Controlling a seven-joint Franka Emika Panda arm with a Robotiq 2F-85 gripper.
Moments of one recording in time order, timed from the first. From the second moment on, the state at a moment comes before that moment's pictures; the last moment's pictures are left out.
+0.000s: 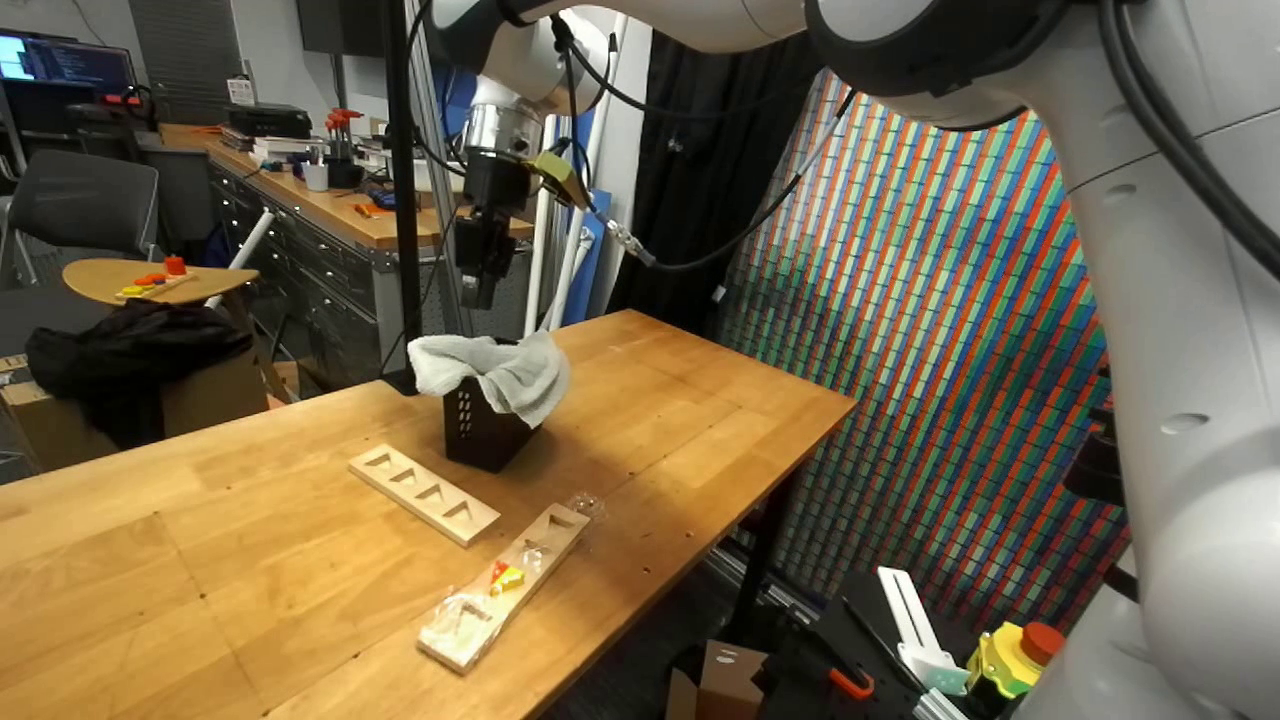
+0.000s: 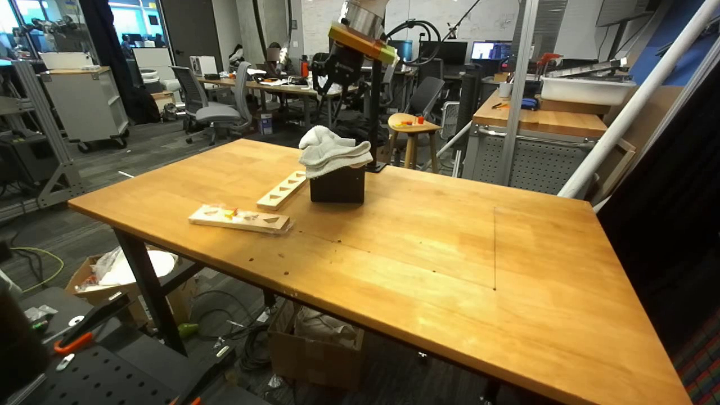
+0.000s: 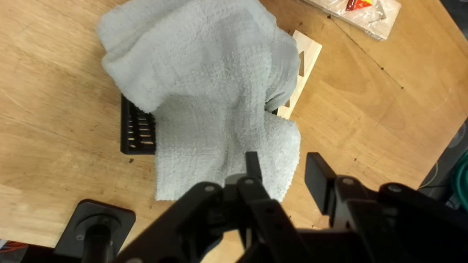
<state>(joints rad) -0.18 0.60 0.11 -1.27 0.22 1.67 -0.71</state>
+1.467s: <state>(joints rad) -0.17 0.64 0.12 -1.30 0.22 1.65 -0.71</state>
